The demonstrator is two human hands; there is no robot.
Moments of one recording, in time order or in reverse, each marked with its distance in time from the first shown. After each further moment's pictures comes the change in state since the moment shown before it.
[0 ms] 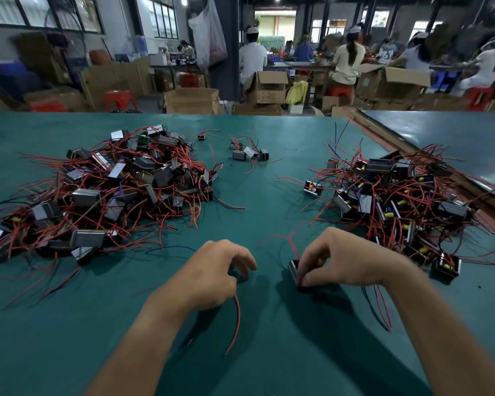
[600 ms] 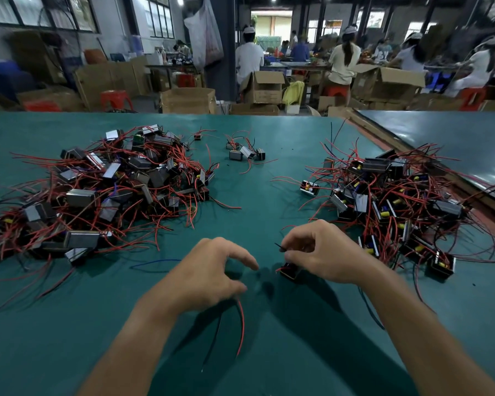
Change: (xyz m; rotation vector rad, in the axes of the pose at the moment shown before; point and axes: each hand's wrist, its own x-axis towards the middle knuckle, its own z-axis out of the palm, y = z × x) left_hand -0.007 0.006 -0.007 -0.022 -0.014 0.016; right_hand 0.016 0.000 0.017 -0.058 0.328 -0.019
